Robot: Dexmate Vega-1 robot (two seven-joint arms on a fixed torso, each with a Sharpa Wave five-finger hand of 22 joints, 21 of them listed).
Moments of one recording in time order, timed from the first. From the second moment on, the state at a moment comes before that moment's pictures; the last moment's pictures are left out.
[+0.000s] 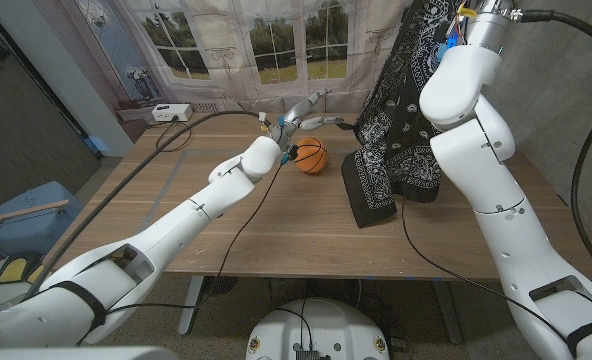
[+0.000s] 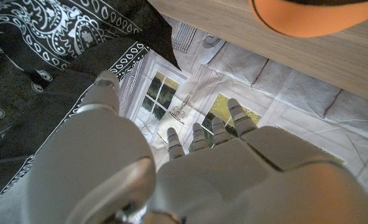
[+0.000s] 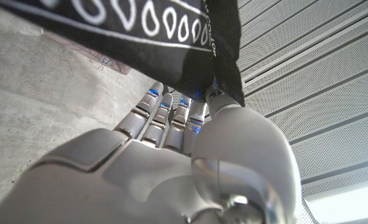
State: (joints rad) left arm 0.55 0.46 0.70 -1.56 0.05 0.02 0.15; left_hand 0.77 -0.14 0.27 -0.12 0.25 0.02 -0.18 0.18 0.20 -0.09 0.04 0.21 0.23 -0.09 0.14 0.18 0.19 0.05 0.21 0.20 0.20; right arm -0.74 -0.40 -0.33 -2.35 -0.42 -0.47 -0.73; right_hand 0.96 0.17 0.39 -0.09 0.26 0.80 0.03 0.64 0.38 0.54 -0.06 0.25 0.28 0.29 -0.04 0.32 0.31 0.40 -0.01 0.27 0.19
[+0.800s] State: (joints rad) left arm 0.45 0.49 0.77 -1.53 0.03 -0.06 -0.14; left_hand 0.68 -0.14 0.07 -0.09 0.39 -0.06 -0.10 0.21 0.21 -0.17 0.08 0.23 0.24 -0.17 0.16 0.20 0.19 -0.10 0.21 0.20 0.20; right arm -0.72 -0.39 -0.33 -2.31 -0.45 -0.44 -0.73; right_hand 0.96 0.17 0.39 -0.09 0.26 0.80 0.04 0.64 0.38 0.54 -0.06 0.26 0.29 0.30 -0.04 0.32 0.32 0.40 -0.01 0.27 0.19
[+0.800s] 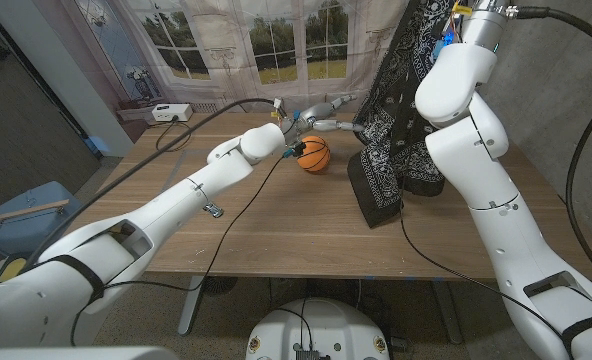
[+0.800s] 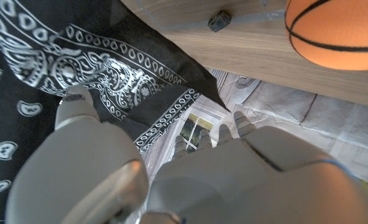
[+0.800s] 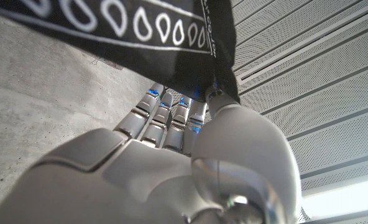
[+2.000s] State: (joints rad) left arm 0.58 0.27 0.76 -1.52 0.33 0.15 0.53; left_hand 0.97 0.18 0.40 -0.06 0.22 0.85 -0.14 0.45 0.29 0.67 -0.19 0.48 0.30 0.58 -0.05 0.38 0.25 0.36 0.11 0.42 0.25; right arm -0.78 -0.43 -0.28 -2.31 -0.41 -0.32 -0.69; right_hand 0.96 0.17 0.39 -0.09 0.26 0.80 0.04 0.64 0.37 0.54 -0.06 0.26 0.30 0.31 -0.04 0.31 0.32 0.39 0.00 0.27 0.19
